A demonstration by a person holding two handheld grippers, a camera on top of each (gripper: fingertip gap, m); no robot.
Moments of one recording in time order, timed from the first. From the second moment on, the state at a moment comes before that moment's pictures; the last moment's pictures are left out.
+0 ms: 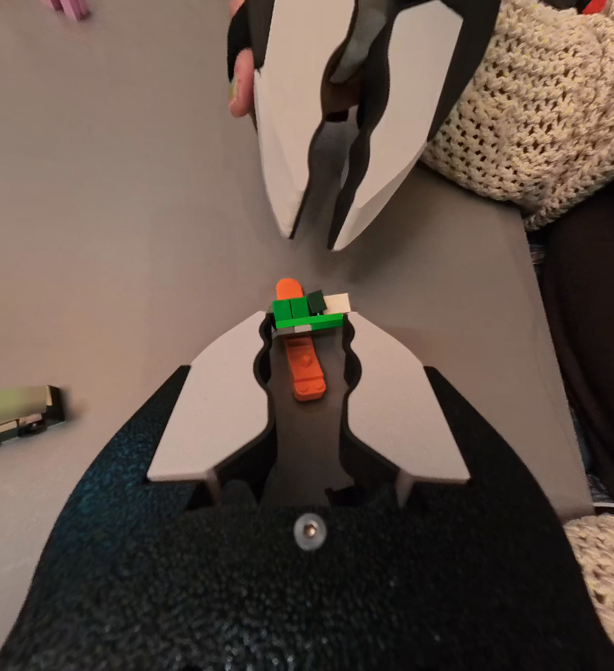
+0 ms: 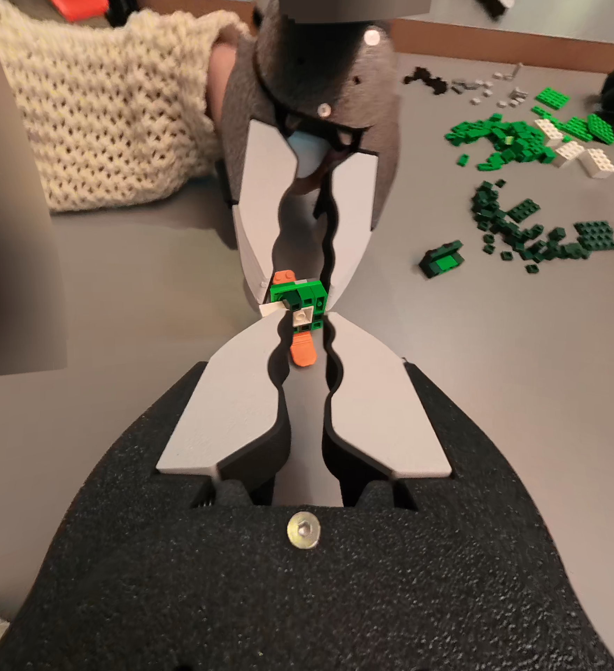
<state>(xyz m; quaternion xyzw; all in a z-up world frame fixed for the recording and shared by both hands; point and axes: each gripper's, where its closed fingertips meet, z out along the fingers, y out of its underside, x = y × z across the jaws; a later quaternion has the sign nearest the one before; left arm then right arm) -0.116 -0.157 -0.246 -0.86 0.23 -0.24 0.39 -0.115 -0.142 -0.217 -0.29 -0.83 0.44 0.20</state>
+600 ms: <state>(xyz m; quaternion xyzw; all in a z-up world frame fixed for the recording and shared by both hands) -0.177 -0.129 -0.211 -0.84 -0.01 -0.18 0.51 -0.168 -0.142 -0.198 -0.29 -0.73 0.37 0.50</state>
